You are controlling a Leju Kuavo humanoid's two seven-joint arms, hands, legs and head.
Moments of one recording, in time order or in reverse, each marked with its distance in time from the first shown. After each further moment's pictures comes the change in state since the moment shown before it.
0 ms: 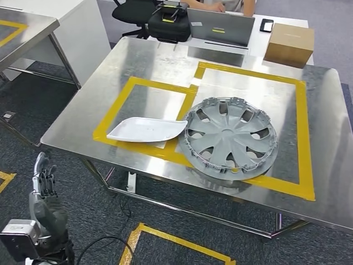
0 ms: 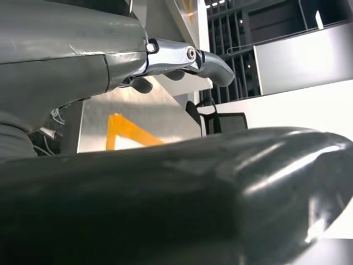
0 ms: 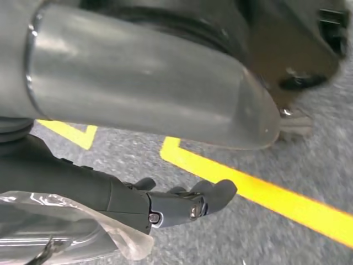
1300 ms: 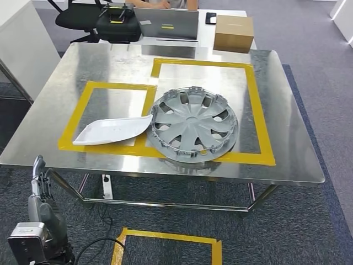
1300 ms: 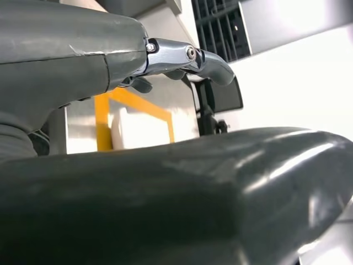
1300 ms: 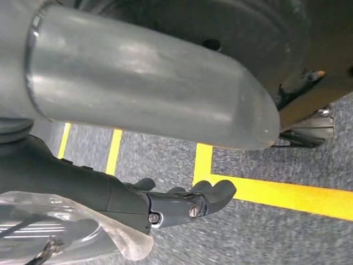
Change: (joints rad) left arm 0.031 -0.021 -0.004 -0.012 -0.131 0.061 0.037; right arm -0.003 0.008 -0.041 -0.006 0.022 0.012 0.057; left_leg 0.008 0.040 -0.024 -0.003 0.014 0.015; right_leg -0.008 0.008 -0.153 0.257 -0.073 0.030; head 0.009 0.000
